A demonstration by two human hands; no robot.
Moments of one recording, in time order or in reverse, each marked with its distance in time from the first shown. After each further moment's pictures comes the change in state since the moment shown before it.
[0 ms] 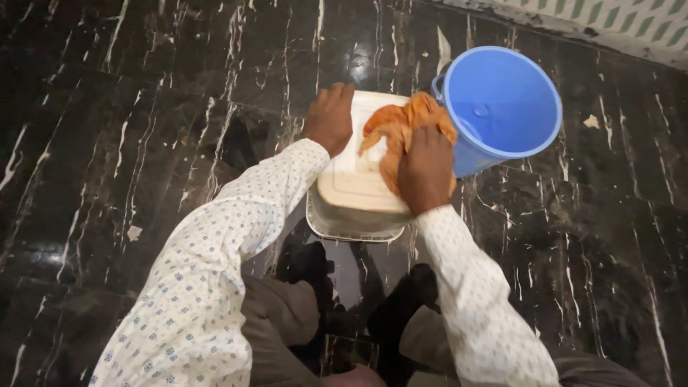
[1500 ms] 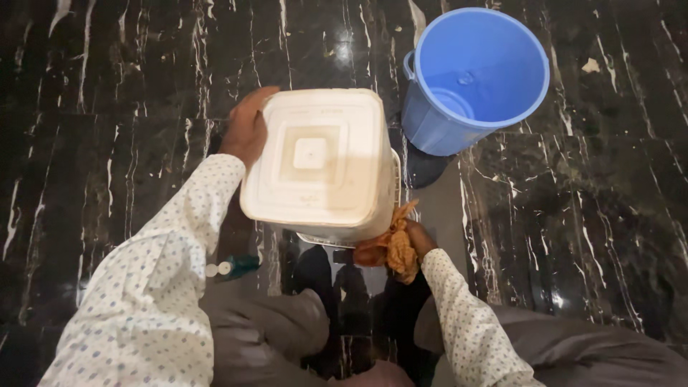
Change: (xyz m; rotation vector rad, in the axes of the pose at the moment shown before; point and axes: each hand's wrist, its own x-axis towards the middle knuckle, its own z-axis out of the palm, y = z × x) left_hand -0.011 -0.063 -0.059 -0.415 -0.001 0.026; right_hand -0.243 0.094 0.128 1.529 -0.500 1.514
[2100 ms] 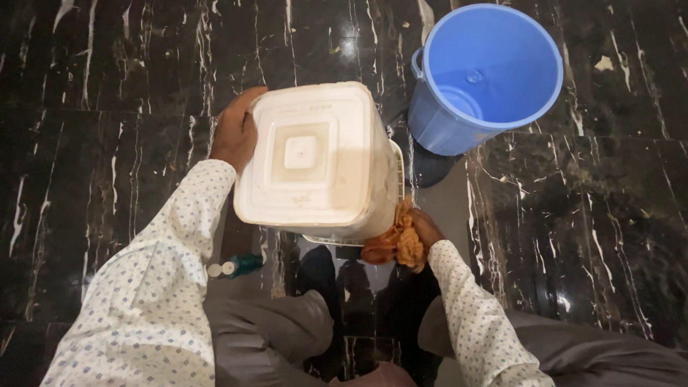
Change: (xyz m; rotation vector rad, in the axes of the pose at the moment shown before) left_hand -0.009 0.000 -0.020 0.010 0.019 -0.082; right_hand 0.019 -0.010 -0.016 -0.063 -0.041 -0.164
